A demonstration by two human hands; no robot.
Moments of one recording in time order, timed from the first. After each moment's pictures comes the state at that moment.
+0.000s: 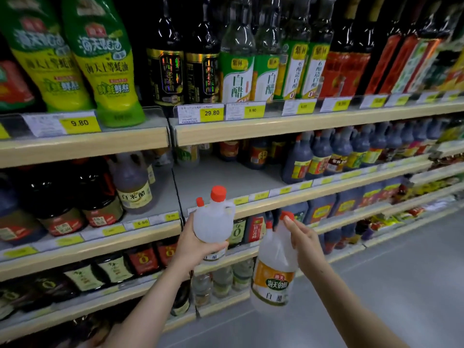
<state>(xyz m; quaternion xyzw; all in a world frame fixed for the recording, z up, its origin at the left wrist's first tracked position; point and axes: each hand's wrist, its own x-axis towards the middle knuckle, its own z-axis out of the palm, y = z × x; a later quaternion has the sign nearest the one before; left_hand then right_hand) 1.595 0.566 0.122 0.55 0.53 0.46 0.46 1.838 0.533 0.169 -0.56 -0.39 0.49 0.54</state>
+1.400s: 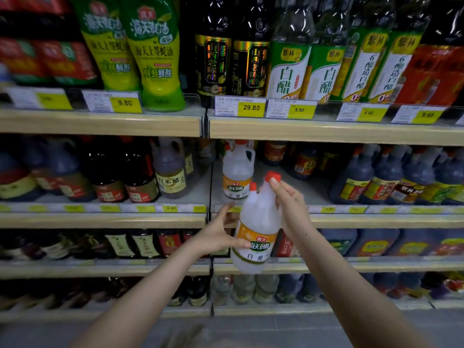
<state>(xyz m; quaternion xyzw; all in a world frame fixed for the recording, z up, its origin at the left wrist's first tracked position) 1.603 0.598 0.128 0.58 0.53 0.33 0.52 1.779 0.641 0.194 -0.37 -0.48 0.62 0.49</state>
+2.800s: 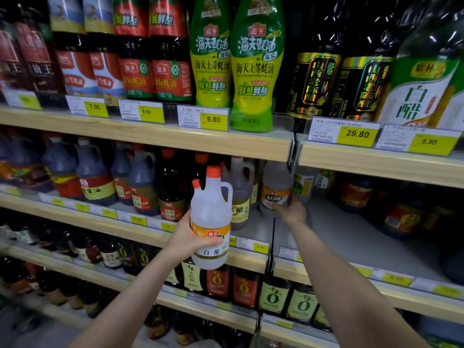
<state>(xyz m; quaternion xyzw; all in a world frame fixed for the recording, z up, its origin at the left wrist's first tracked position) 1.425 0.586 0.115 0.45 0.66 0.53 0.28 1.606 0.808 0.102 -0.53 -0.67 0.38 0.36</state>
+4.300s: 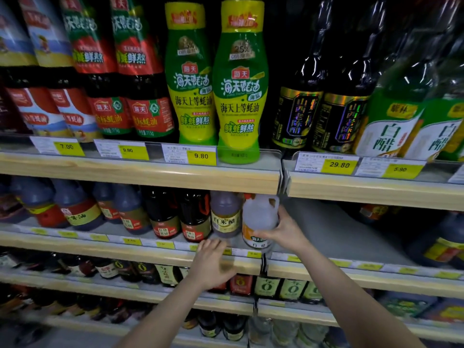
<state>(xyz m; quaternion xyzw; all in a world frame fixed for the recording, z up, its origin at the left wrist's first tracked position) 1.445 0.618 0.088 0.69 0.71 0.12 0.07 1.636 0.728 0.170 -0.45 -0.71 0.47 0.26</state>
